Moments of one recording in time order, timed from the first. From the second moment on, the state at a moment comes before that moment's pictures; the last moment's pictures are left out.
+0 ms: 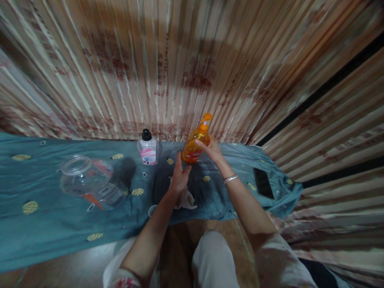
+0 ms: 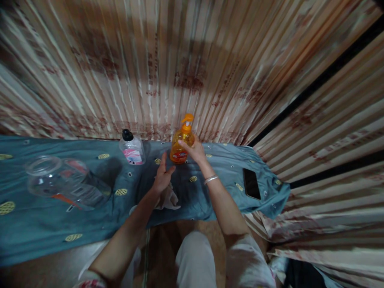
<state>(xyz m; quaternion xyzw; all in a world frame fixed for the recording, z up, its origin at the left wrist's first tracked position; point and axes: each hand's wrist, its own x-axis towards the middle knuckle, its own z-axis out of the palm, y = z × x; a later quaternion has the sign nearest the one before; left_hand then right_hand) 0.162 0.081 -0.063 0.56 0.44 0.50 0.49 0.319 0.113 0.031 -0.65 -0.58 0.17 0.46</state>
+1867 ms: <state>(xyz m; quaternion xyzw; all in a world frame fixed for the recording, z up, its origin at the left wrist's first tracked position) 0.185 0.121 -0.077 0.56 0.38 0.48 0.56 0.302 0.109 -0.017 -0.75 -0.42 0.13 0.49</state>
